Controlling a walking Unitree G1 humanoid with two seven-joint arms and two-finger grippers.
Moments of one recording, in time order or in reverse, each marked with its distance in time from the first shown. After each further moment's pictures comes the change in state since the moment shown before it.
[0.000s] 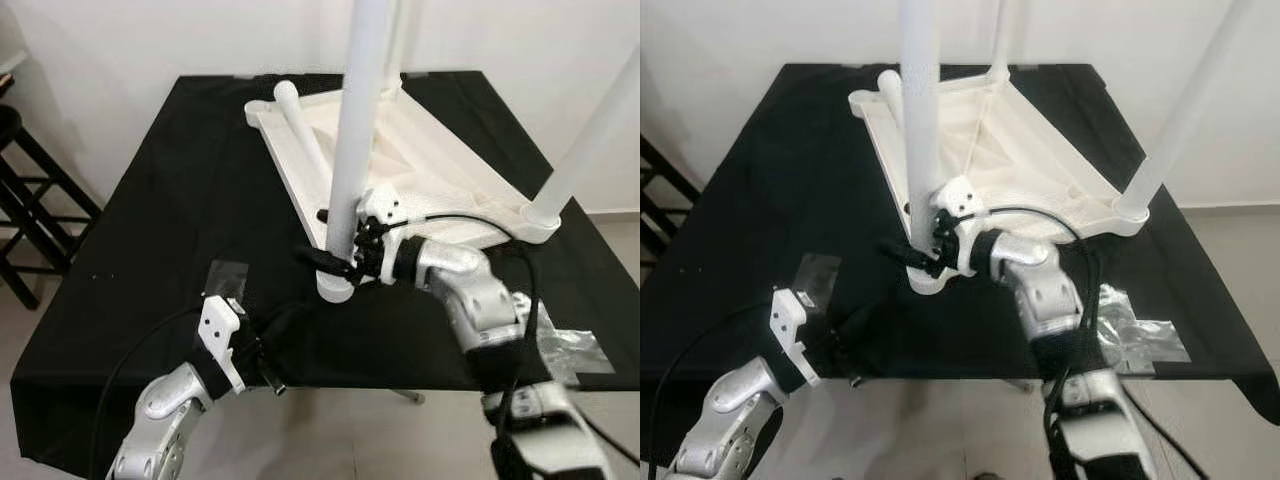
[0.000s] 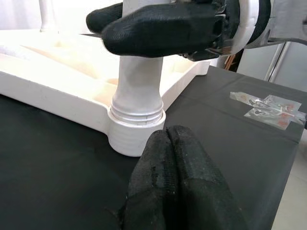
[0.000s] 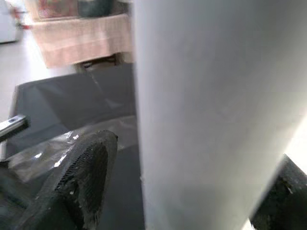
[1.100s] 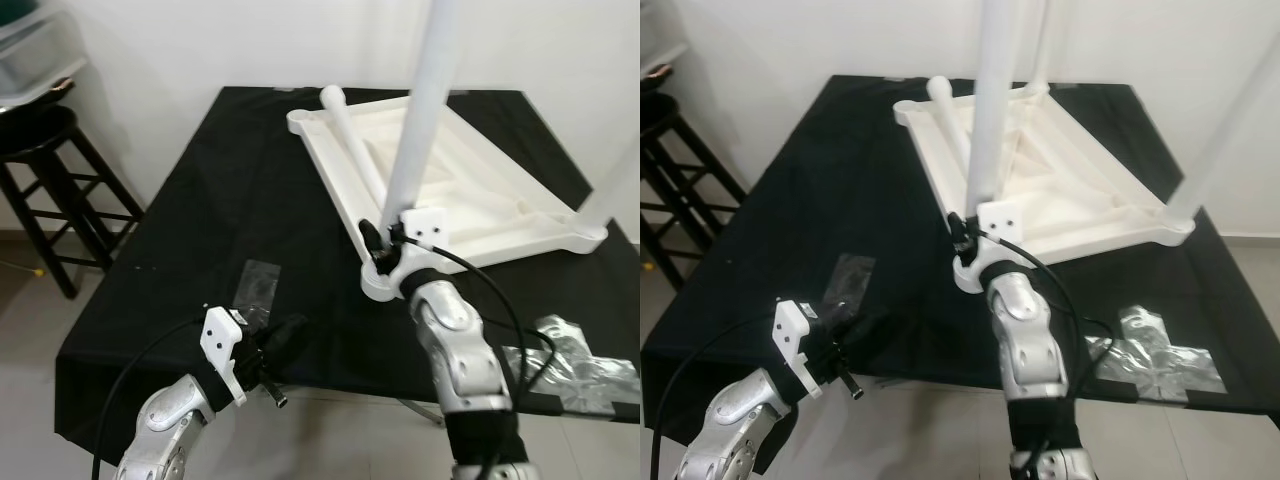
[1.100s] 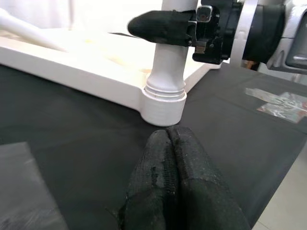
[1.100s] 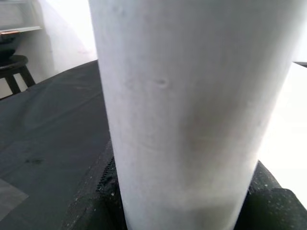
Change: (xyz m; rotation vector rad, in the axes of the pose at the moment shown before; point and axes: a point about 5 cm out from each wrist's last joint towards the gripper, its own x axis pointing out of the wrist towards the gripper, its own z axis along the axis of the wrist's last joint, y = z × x) left arm -0.007 -0.002 -0.004 -0.004 0.028 0.005; right arm -0.005 0.032 -0.028 0.127 -0.068 -0.809
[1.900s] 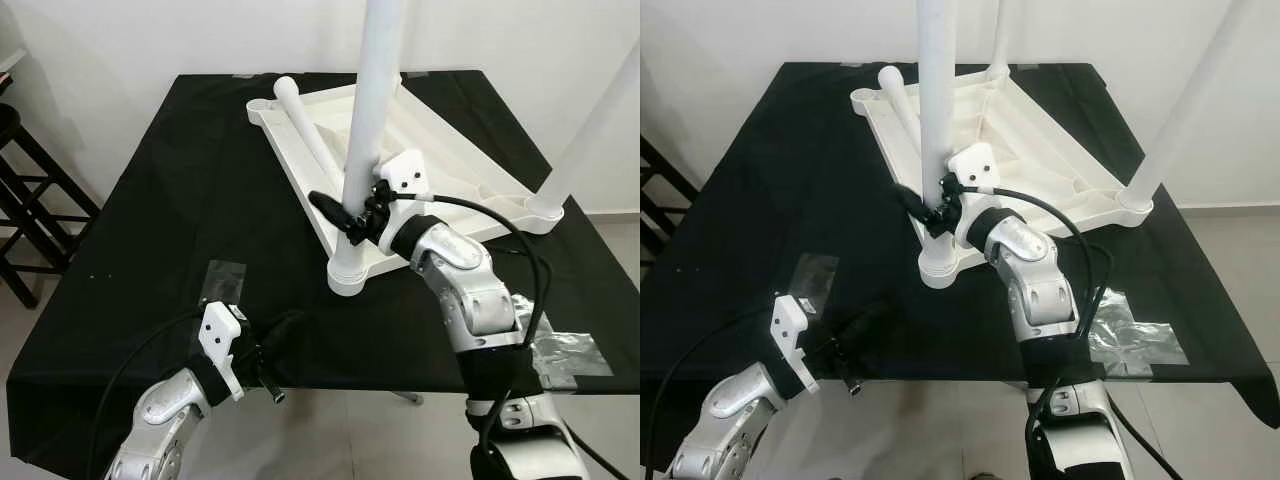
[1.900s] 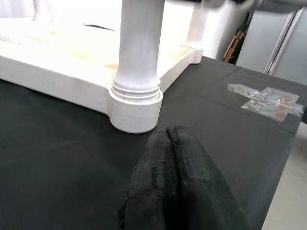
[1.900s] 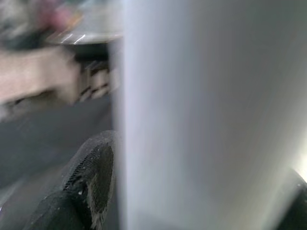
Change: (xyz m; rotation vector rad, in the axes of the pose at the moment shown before) left arm 0.004 -0.002 0.001 -0.002 -0.003 -0.017; right arm 0.025 -0.013 0.051 -0.152 -0.065 0.528
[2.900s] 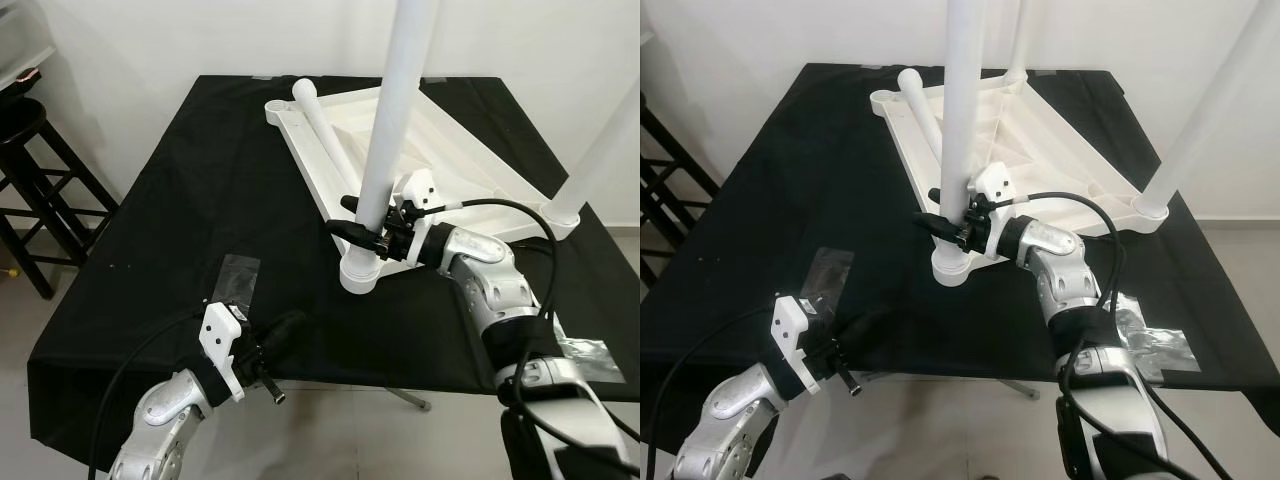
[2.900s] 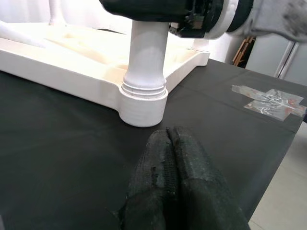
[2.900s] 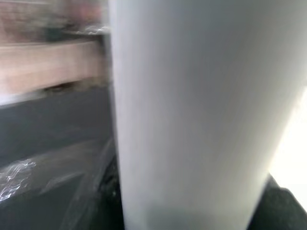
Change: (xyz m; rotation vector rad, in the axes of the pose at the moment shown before) left arm -0.002 0.000 -0.002 -0.007 0.007 0.004; right arm -0.004 0.008 -0.042 0.102 0.017 -0.203
